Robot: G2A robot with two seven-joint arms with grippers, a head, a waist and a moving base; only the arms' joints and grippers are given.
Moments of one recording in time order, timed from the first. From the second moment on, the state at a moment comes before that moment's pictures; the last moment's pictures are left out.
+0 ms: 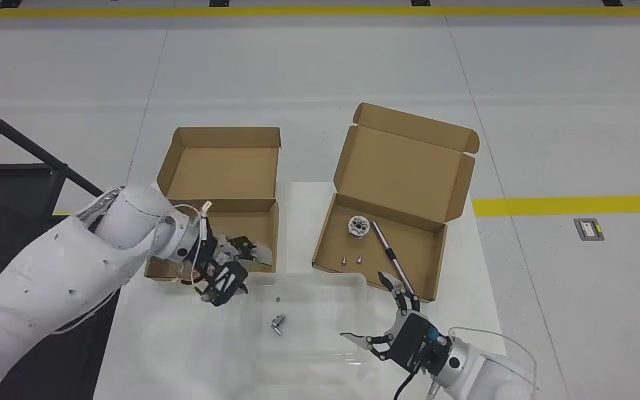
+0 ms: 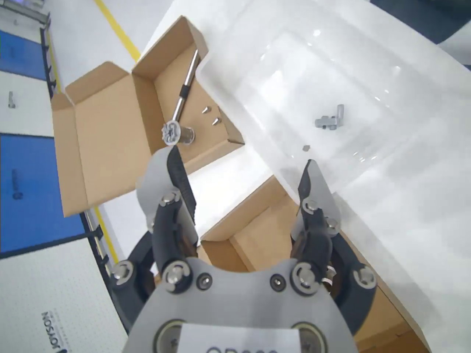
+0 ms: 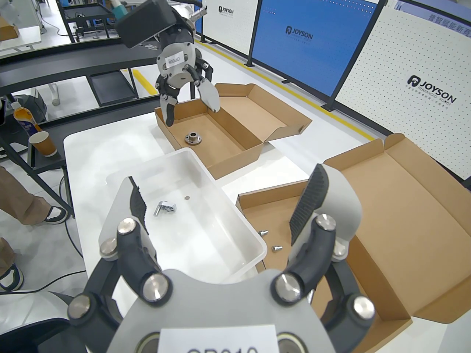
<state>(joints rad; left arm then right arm) 0.01 -0.72 -0.17 -1.35 2.27 -0.73 1.09 -1.46 -1.23 1.35 -2.03 -1.53 -0.62 -0.06</state>
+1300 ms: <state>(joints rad) 0.20 -0.83 -0.17 -1.67 3.05 -0.81 1.01 -1.46 -1.23 1.35 -2.03 -1.53 -0.62 -0.06</state>
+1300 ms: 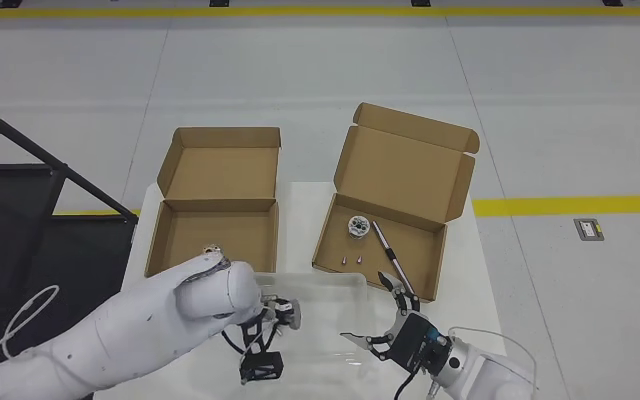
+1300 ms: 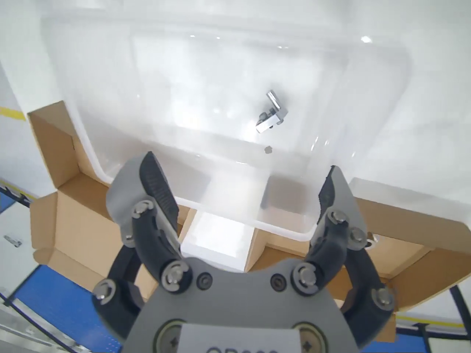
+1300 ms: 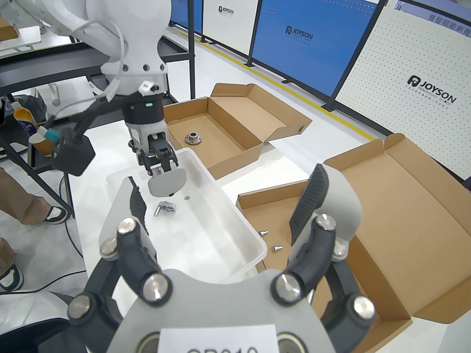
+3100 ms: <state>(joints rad) 0.29 -1.03 -0.17 -1.31 2.93 -0.85 0.97 -1.46 -1.23 1.35 -2.03 -1.53 -0.62 -0.06</state>
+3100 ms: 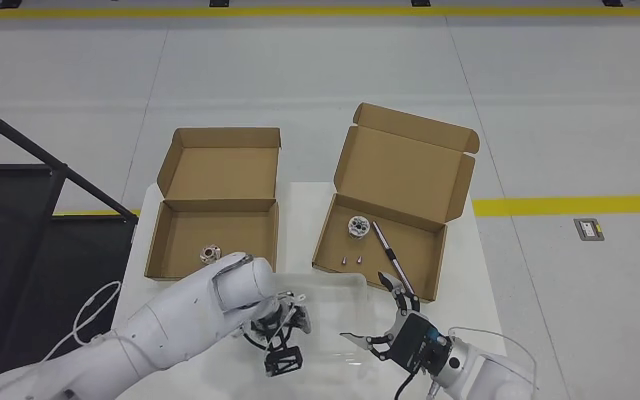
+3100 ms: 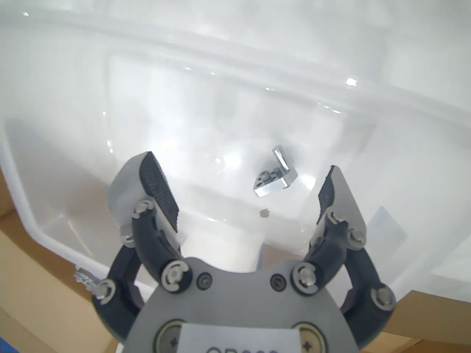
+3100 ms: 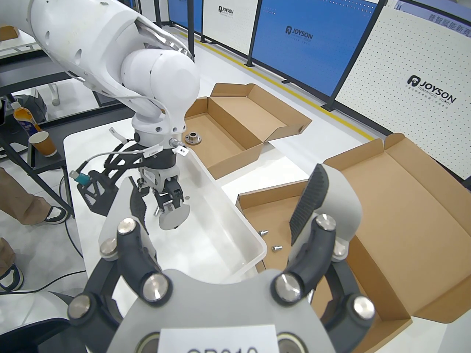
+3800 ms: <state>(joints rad) 0.35 -1.04 -0.23 -1.24 2.81 -0.91 0.82 -1.46 -1.23 1.35 -2.03 -1.53 -0.62 -0.06</state>
